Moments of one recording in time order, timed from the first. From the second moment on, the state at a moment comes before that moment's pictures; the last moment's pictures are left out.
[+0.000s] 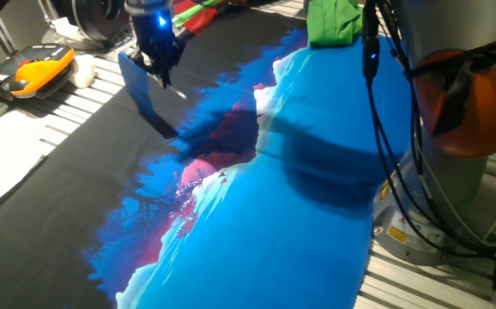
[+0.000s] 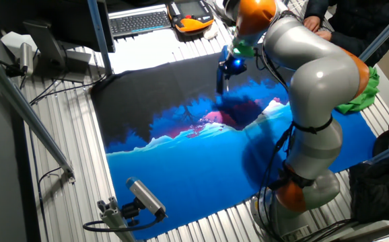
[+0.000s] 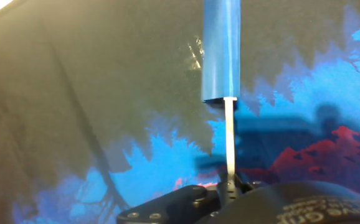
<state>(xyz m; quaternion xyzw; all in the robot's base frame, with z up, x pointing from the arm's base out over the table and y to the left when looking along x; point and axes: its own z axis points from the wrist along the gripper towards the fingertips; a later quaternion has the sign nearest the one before) 0.584 0.031 0.226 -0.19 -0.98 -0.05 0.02</state>
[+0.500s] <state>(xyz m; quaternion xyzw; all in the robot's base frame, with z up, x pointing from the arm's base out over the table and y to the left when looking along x) 0.584 0.032 0.227 -0.18 -0.98 0.01 0.01</state>
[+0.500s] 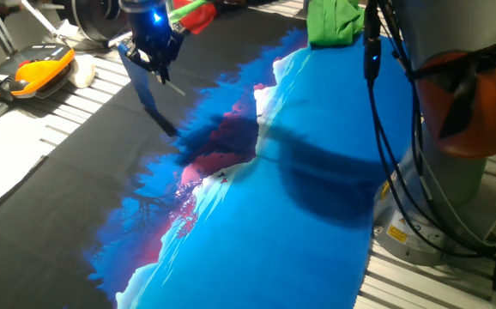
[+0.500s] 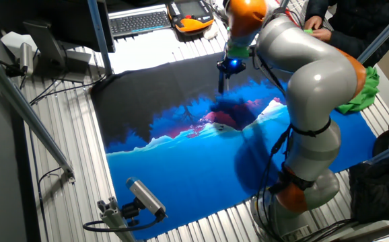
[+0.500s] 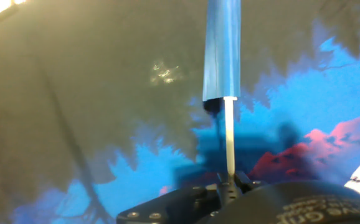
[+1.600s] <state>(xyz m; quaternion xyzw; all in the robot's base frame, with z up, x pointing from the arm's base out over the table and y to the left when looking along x) 0.553 -0.066 0.315 -0.08 -1.00 0.01 0.02</state>
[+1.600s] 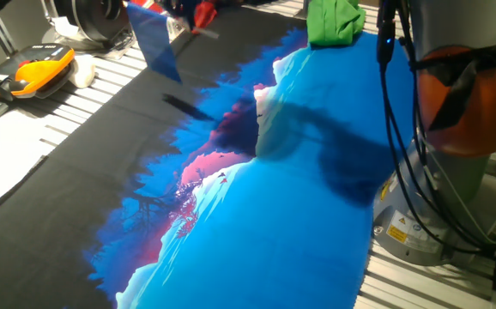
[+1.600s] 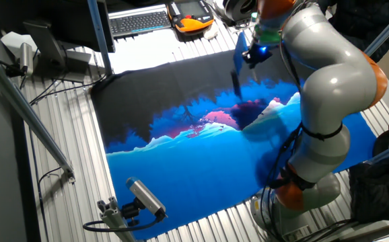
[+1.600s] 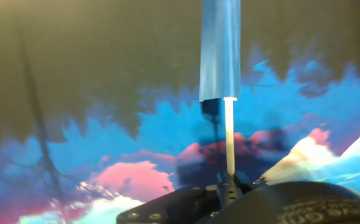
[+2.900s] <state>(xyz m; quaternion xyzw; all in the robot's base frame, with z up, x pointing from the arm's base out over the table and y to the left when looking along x) 0.537 0.025 0.301 -0.24 -0.97 -0.05 0.04</state>
